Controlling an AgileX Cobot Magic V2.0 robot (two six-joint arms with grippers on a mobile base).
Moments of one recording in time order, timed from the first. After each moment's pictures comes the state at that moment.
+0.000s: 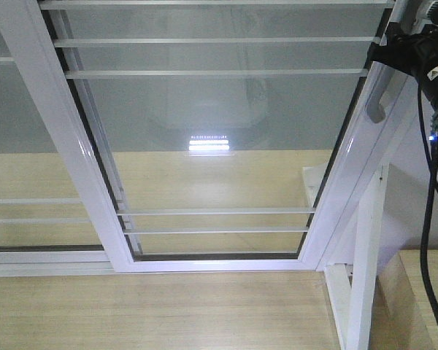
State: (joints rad) left arm 0.01 0.70 -0.53 -0.09 0.12 0.05; right arm -0.04 1.83 -1.07 0.02 -0.64 0.02
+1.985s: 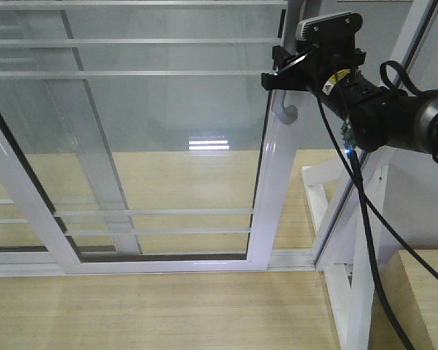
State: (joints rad) left arm 0.01 0.70 -0.53 -0.09 0.15 0.05; right arm 0.28 1.89 -1.13 -0.17 -0.55 0.08
